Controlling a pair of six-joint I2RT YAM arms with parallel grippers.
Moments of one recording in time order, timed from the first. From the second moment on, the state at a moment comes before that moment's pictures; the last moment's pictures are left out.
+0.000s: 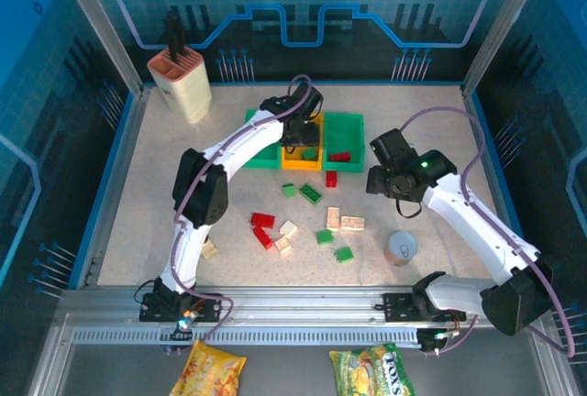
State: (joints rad) left arm -0.57 2.17 2.00 -0.91 -0.09 -0.56; right arm 0.48 1.23 1.16 -1.13 0.27 0.66
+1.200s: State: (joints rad) left arm -0.57 1.63 1.16 -0.92 0.02 -0.47; right arm 0.54 1.39 1.14 -1.00 0.17 0.61
